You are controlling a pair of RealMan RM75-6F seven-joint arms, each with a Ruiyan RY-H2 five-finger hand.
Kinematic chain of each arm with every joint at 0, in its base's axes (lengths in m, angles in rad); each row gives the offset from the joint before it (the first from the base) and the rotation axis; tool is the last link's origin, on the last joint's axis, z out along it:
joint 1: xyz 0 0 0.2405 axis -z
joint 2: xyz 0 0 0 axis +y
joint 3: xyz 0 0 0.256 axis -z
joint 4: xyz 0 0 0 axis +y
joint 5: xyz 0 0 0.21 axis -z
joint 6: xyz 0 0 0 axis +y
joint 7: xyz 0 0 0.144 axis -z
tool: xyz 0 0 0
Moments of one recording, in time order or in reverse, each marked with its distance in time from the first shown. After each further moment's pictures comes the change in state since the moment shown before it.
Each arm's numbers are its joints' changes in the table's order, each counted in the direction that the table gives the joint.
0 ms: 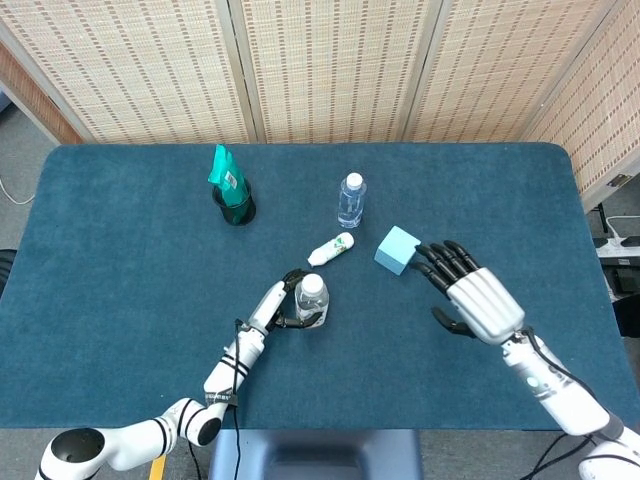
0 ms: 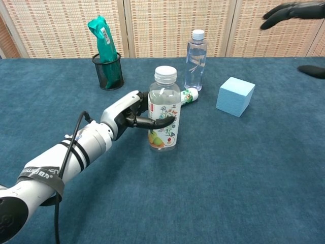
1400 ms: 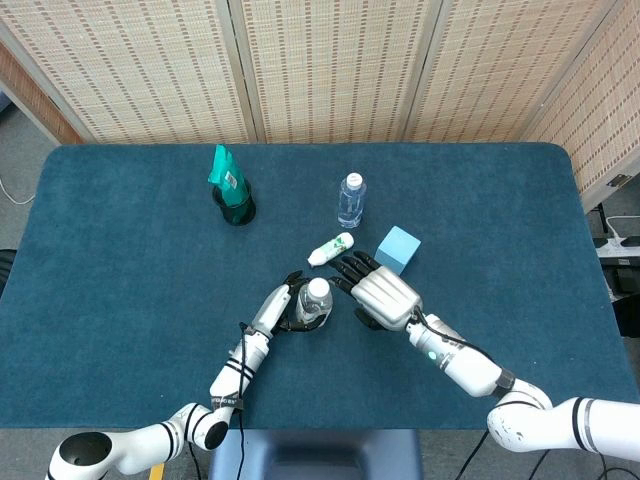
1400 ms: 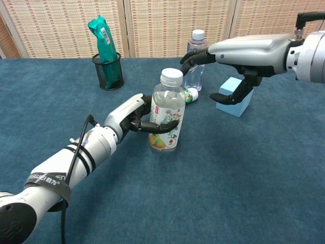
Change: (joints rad) left arm -0.004 -0.041 0.016 0.018 0.019 0.004 -0.116; right arm -0.325 -0.212 -0.039 -0.019 -0.421 -0.300 0.353
